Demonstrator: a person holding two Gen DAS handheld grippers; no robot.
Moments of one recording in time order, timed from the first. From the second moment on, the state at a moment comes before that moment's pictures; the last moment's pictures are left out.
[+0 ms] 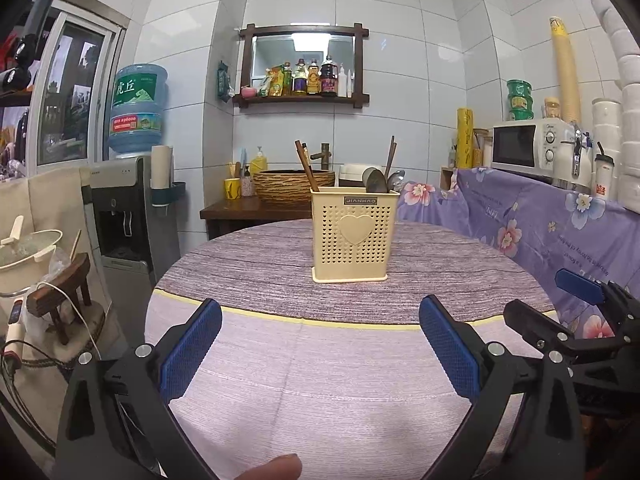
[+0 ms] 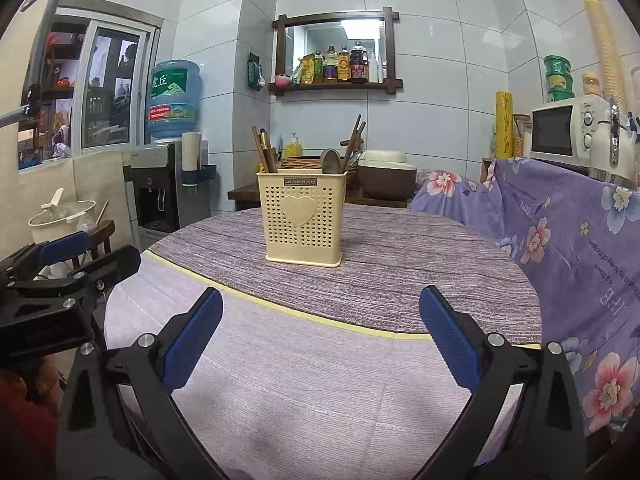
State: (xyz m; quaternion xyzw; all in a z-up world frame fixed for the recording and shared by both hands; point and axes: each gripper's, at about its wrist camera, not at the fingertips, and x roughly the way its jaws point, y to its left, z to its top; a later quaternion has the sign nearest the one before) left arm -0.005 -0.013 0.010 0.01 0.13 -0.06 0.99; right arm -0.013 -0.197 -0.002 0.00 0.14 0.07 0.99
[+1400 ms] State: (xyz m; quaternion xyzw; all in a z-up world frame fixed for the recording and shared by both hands) left arm -0.008 -0.009 0.007 0.00 0.15 -0.07 0.99; right arm -0.015 -0.198 0.002 0.00 0.14 0.07 0.99
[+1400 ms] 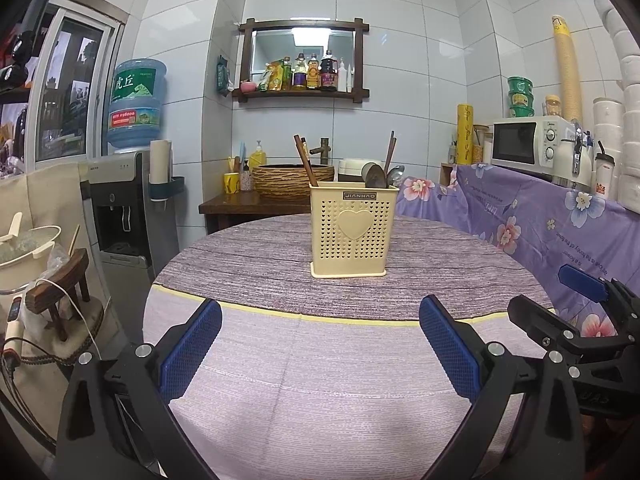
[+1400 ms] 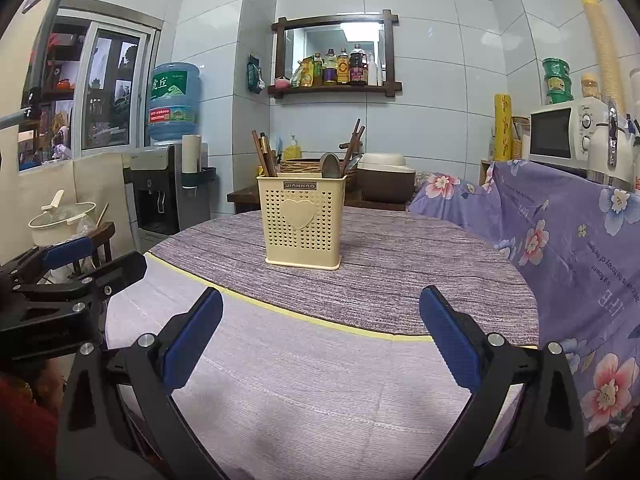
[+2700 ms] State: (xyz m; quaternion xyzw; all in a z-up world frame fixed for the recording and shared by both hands) left arm -0.006 -0.006 0.006 0.01 0.16 -0.07 0.99; right arm -0.014 -0.198 0.004 0.00 0.14 0.07 0.99
